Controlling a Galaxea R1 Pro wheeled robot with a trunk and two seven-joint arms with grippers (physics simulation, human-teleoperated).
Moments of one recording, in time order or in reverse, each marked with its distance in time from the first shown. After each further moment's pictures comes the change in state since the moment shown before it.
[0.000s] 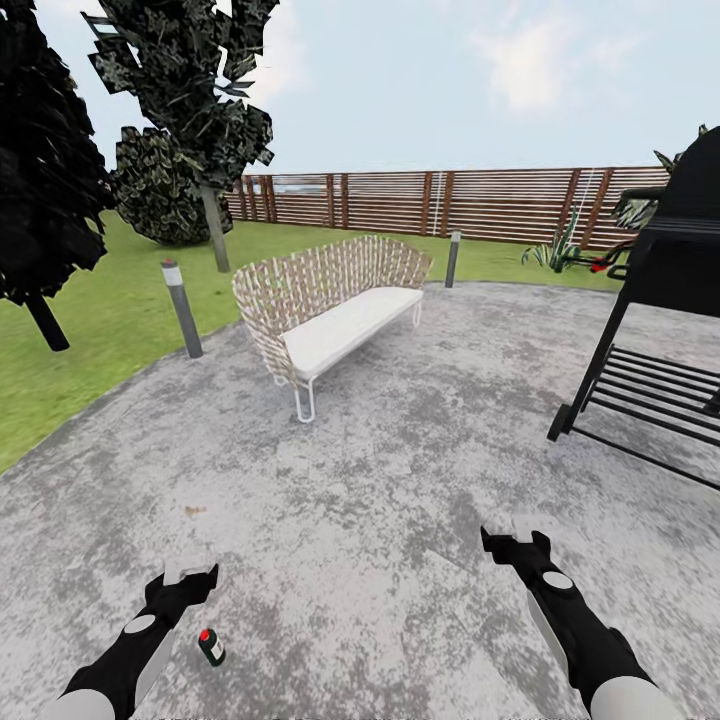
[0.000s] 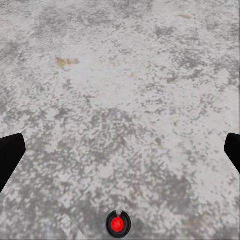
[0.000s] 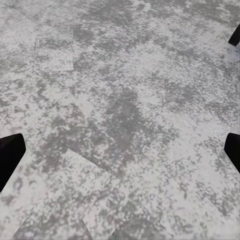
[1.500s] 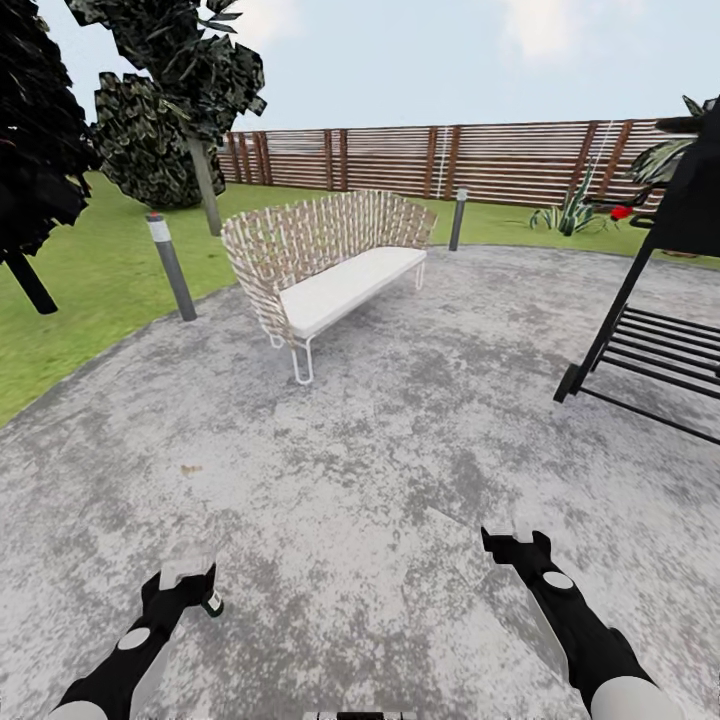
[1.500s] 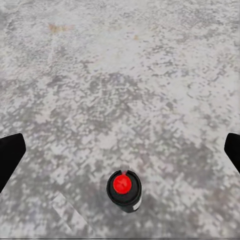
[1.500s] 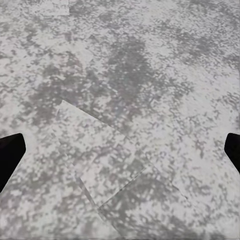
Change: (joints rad) left arm 0.019 0.005 -0.001 0.020 -0.003 -0.136 -0.003; right arm 0.000 0.000 -0.003 0.000 0.000 0.000 0.001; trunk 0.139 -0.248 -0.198
